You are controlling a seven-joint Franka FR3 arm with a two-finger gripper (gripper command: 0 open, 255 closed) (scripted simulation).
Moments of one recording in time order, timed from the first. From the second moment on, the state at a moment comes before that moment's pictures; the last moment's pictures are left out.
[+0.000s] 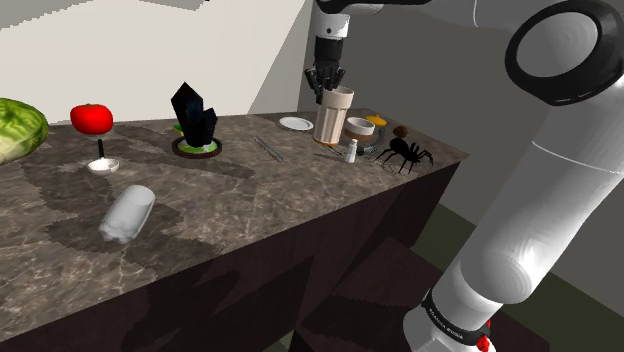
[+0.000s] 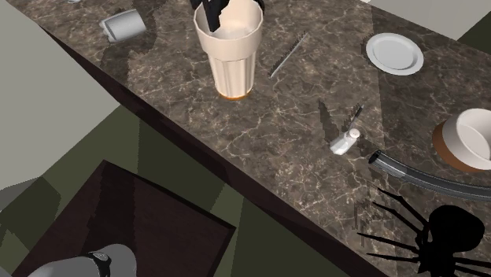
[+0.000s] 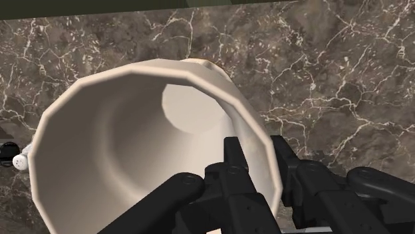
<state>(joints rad) -0.05 0.03 -0.05 -1.61 -0.09 1.61 0.10</state>
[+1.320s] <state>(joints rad) -0.19 0.08 -0.17 -1.43 -0.08 1.51 -0.17</state>
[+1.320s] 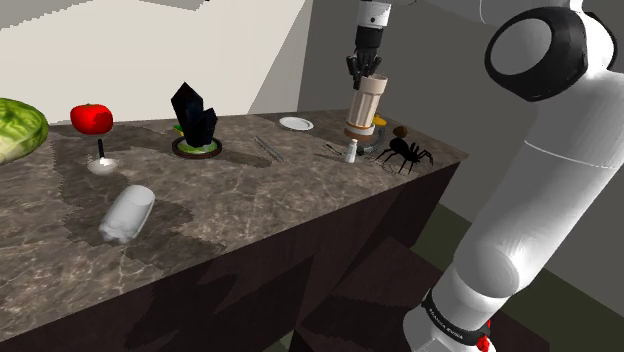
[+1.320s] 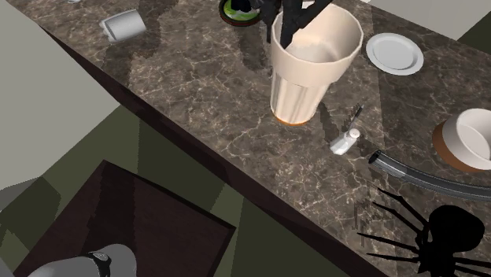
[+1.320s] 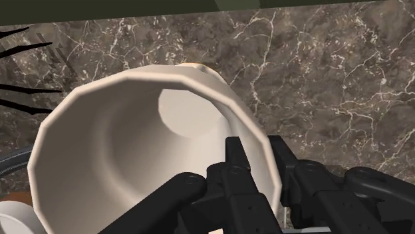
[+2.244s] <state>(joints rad) -0.42 0.33 -0.30 -1.11 0.01 1.46 -0.51</state>
